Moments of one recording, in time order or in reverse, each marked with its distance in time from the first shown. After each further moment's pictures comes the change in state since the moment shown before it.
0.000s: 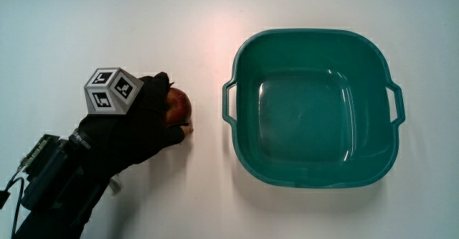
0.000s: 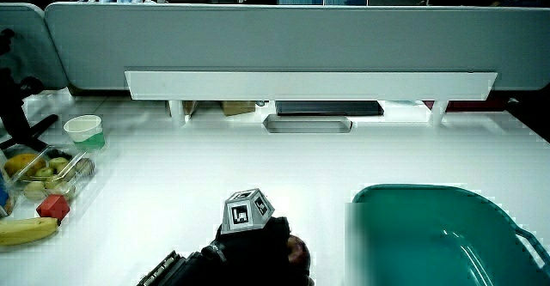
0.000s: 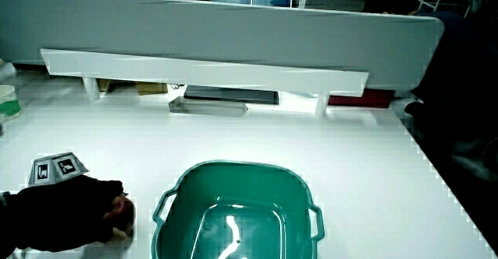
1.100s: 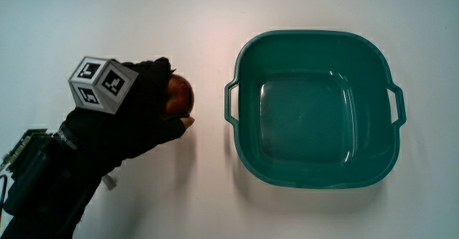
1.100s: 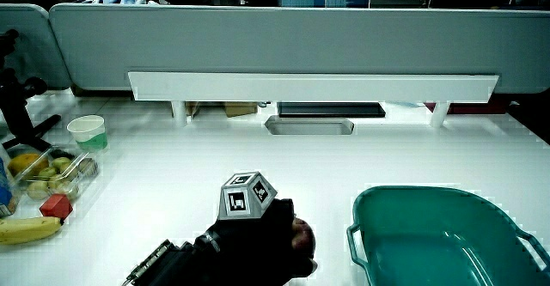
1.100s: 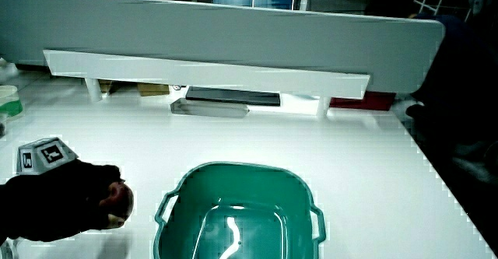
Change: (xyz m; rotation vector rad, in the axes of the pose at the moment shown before) arm 0.057 -0.032 0.055 0.185 0.038 -0.235
